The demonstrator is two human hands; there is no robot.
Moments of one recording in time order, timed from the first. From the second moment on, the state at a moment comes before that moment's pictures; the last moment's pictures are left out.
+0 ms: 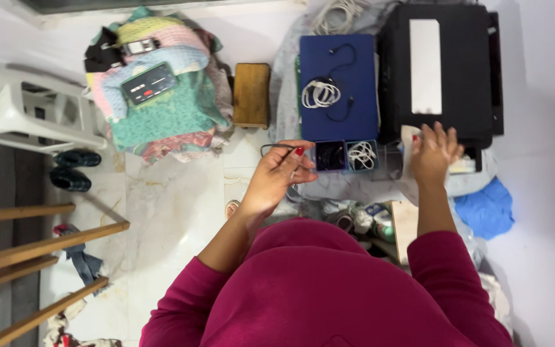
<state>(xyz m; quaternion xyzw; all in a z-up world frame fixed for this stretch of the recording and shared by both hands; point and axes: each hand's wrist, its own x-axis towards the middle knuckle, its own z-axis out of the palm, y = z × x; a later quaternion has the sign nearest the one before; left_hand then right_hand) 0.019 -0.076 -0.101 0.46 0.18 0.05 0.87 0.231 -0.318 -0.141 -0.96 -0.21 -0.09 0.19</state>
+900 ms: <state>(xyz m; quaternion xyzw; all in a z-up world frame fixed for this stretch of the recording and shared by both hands) -0.042 0.039 -0.089 0.42 -0.08 -0.01 0.90 0.094 -0.148 -0.089 -0.44 -0.28 0.56 0.64</state>
